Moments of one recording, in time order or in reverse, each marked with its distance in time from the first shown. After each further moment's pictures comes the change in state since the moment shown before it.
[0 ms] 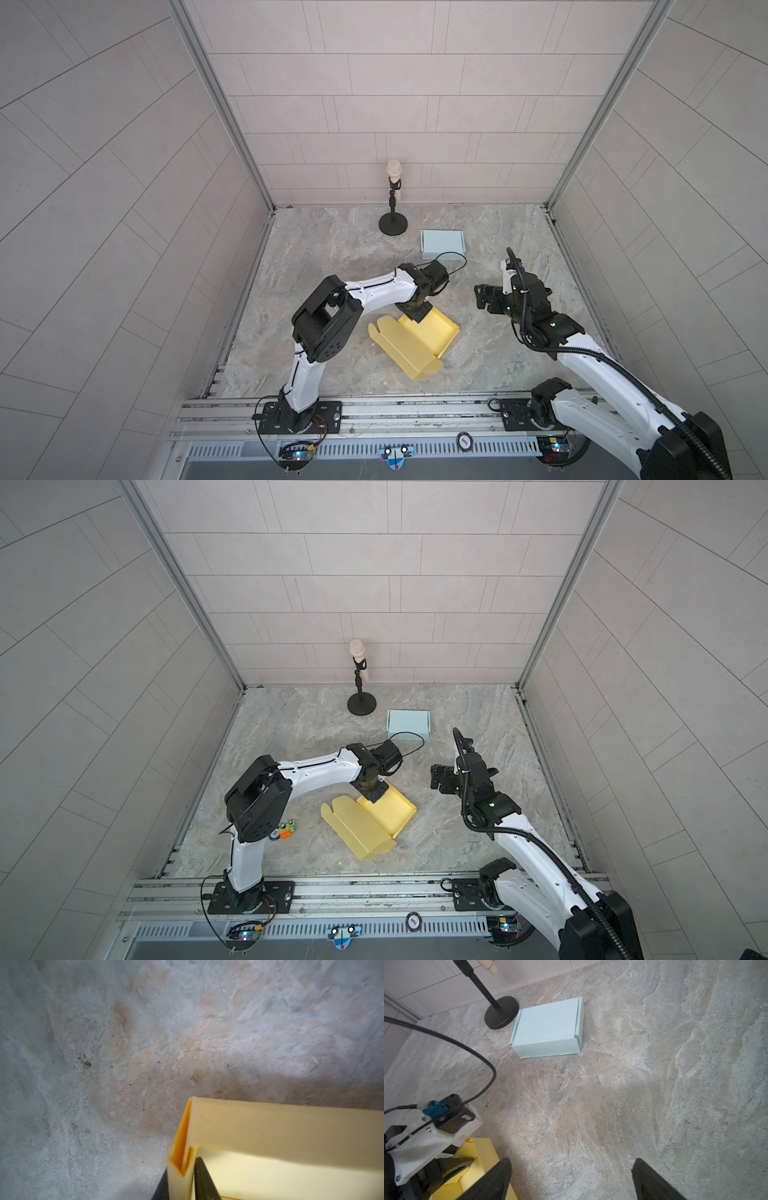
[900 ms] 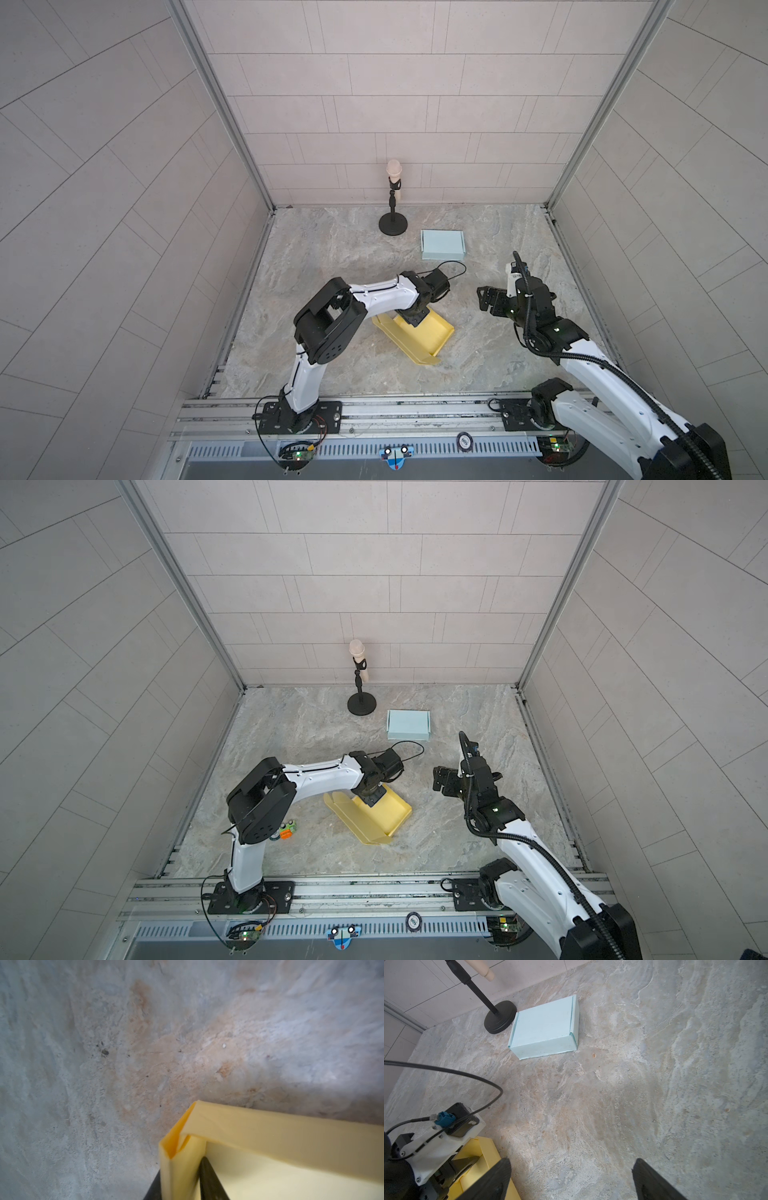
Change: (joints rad) left arm -0.028 0.003 -0.054 0.035 -0.152 -0.022; right arm -0.026 -0.056 -0.036 -0.006 -0.027 0.040
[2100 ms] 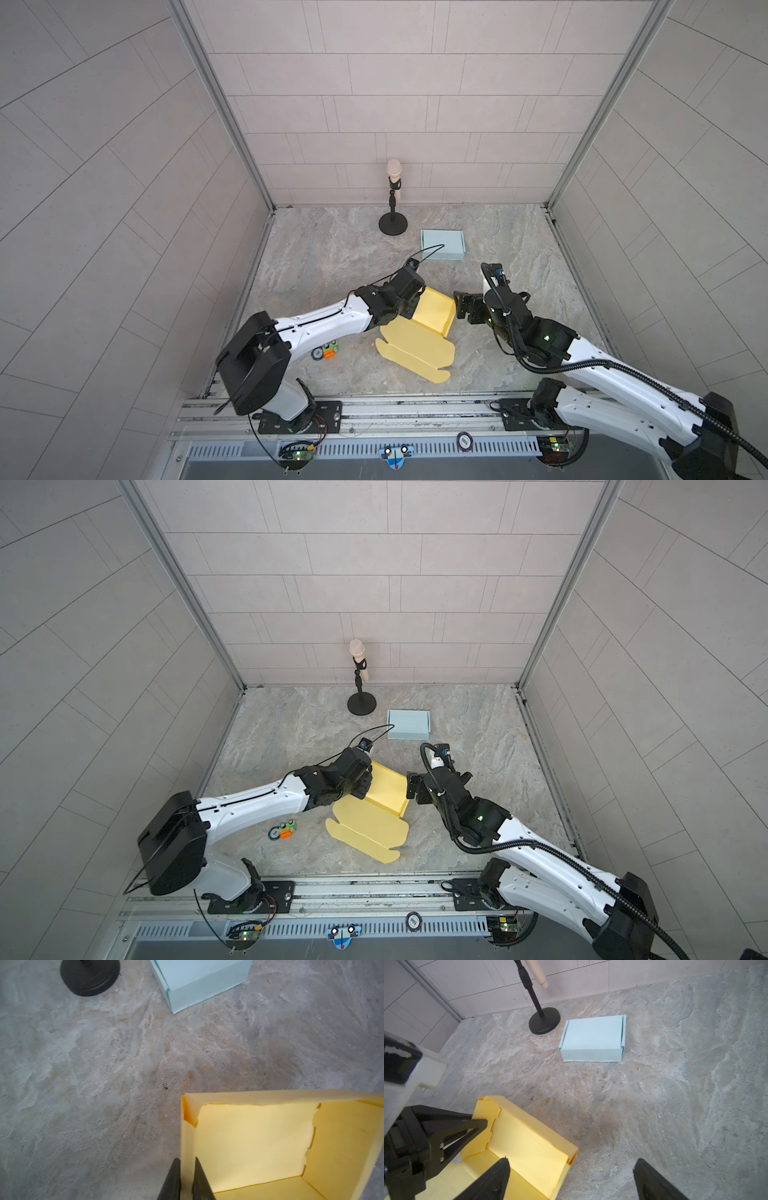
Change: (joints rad) left arm 0.008 -0.460 -0.360 0.412 0.028 -0.153; right arm 0.439 0.019 0.130 -0.092 0.330 0.122
